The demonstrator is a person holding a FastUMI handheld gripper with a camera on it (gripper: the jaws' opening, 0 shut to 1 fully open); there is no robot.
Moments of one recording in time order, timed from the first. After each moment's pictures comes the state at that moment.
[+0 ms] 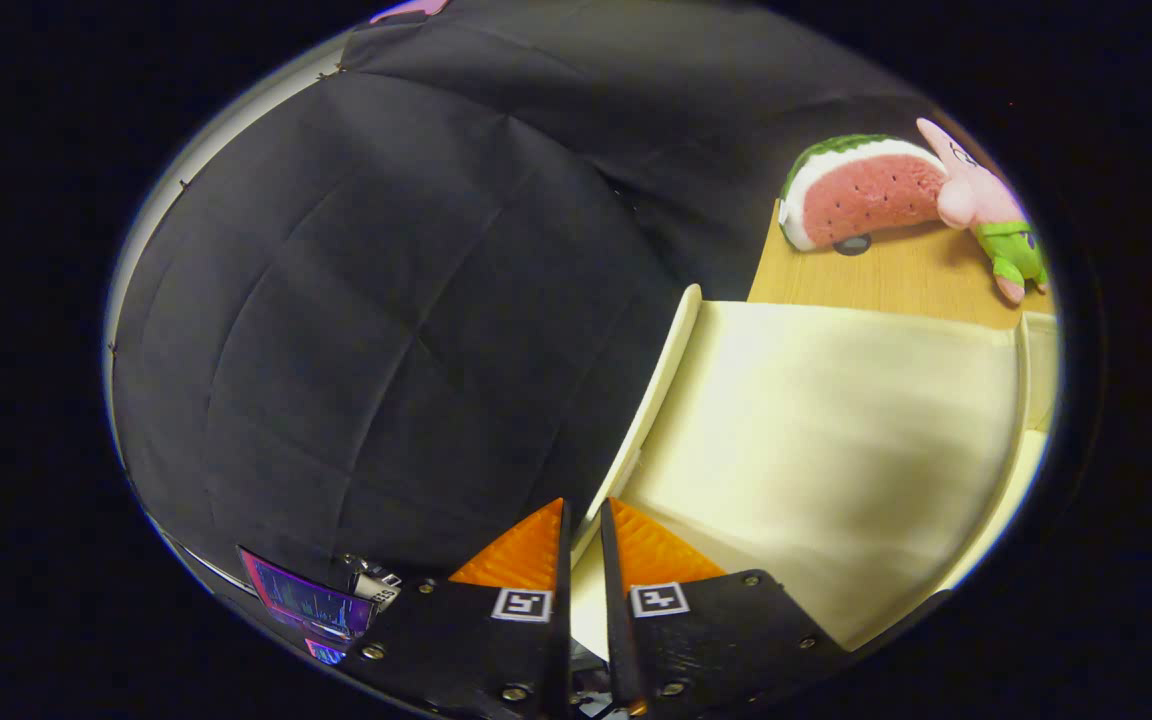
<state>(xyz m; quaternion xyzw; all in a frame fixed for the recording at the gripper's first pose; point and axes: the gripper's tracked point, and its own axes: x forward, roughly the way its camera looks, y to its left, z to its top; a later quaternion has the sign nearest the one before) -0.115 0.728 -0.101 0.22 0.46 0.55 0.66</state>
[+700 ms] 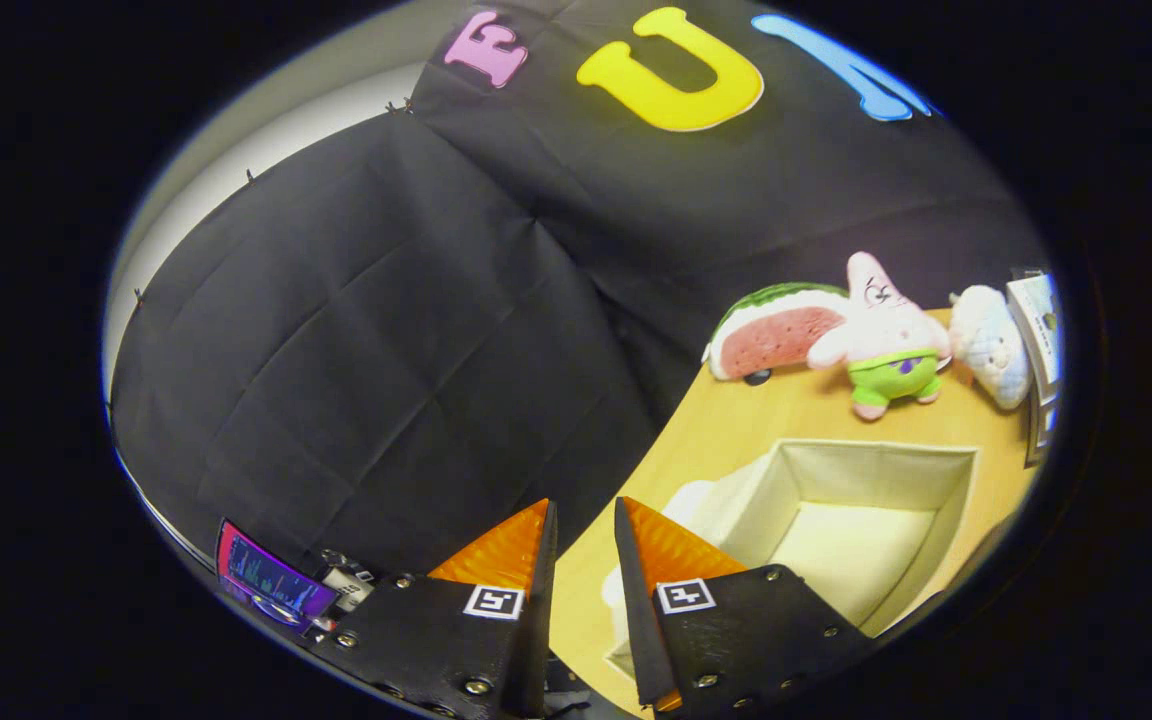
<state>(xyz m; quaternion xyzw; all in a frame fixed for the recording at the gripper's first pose) -0.055 0.535 -0.041 0.21 0.33 0.51 0.77</state>
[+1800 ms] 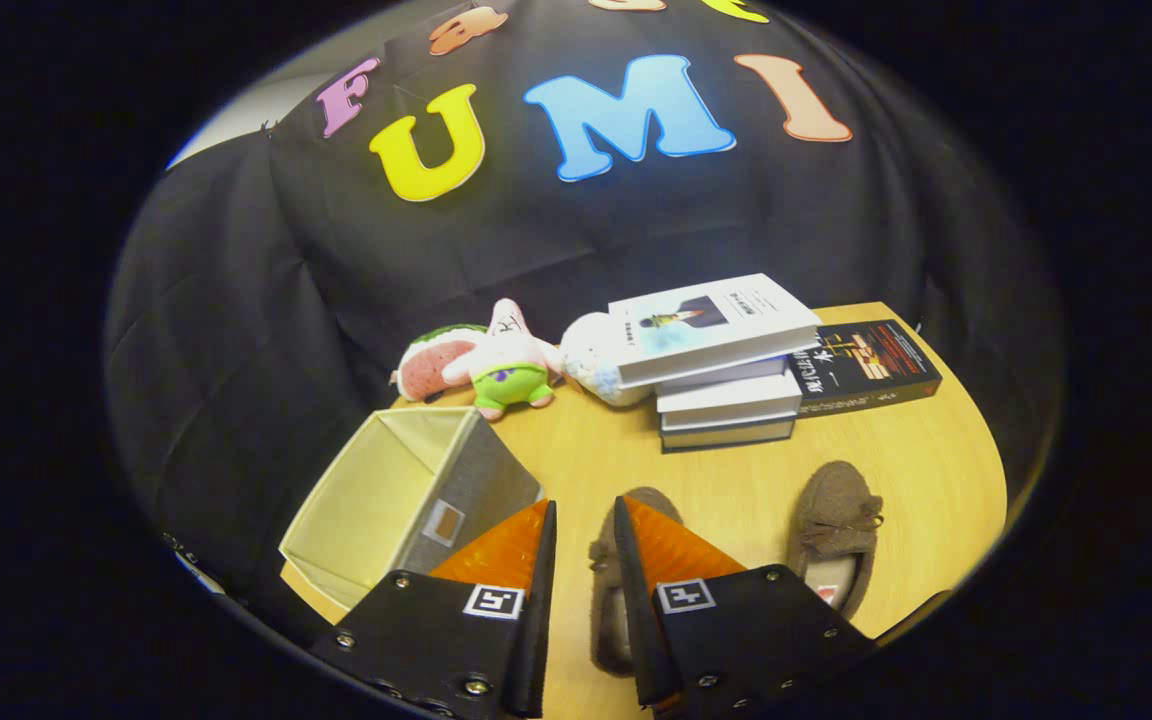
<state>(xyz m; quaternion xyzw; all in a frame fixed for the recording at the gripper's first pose) -0.023 0.218 -0.194 0.12 0.35 0.20 0.91</state>
